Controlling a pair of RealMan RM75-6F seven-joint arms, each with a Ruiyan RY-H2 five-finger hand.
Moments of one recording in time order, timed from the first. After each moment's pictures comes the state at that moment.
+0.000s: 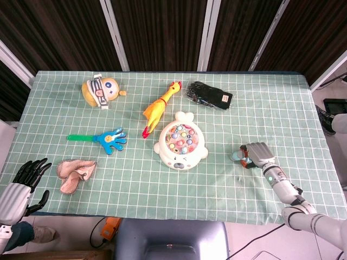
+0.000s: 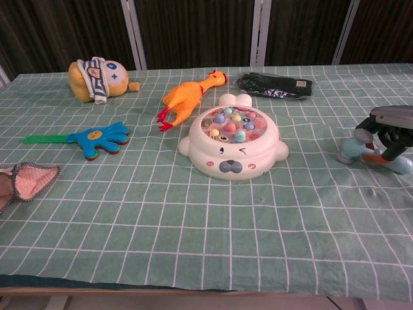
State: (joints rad) left arm -0.16 -1.09 0.04 -1.46 1.71 1.55 -0.25; right arm 0.65 -1.46 0.04 -1.07 -1.20 0.75 0.09
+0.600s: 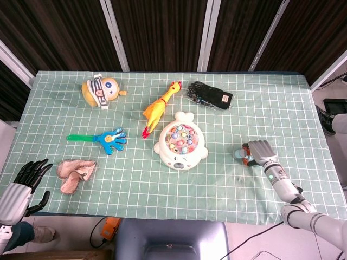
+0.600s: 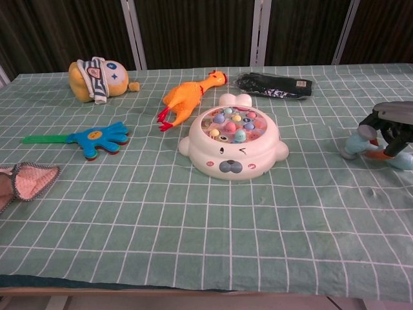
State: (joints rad) left arm -0.16 -1.09 0.05 -1.46 1.72 1.55 -0.26; right arm 0.64 -1.46 0.08 -1.07 -1.16 0.73 0.02
